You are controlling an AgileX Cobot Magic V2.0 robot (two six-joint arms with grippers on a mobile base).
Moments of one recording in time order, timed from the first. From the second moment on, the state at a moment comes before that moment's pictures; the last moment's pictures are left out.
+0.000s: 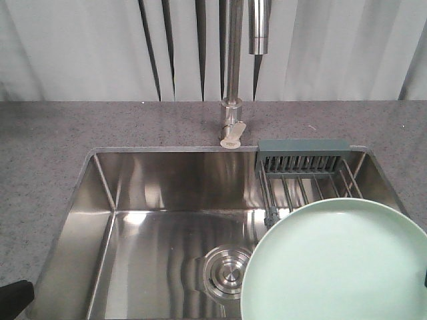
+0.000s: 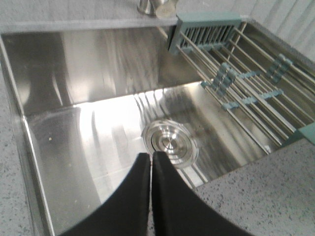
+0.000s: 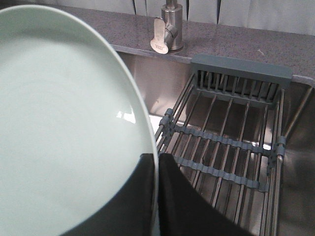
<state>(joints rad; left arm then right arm) -0.04 0.35 -0.30 -0.85 0.66 0.63 0.17 0.29 -0.55 0.34 0.79 -0.25</state>
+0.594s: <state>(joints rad) -0.04 0.35 -0.29 -0.85 0.66 0.63 0.17 1.00 -0.99 0.30 1.03 -0.21</state>
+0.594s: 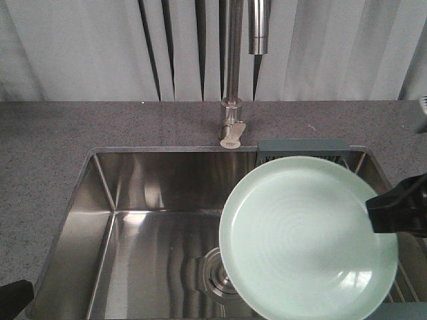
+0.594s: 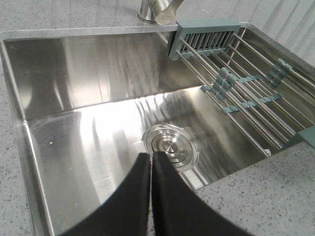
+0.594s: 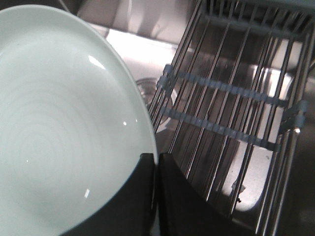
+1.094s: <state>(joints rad) -0.04 0.35 -0.29 -0.85 0.66 0.63 0.40 1.51 -1.06 0.36 0.63 -0.13</state>
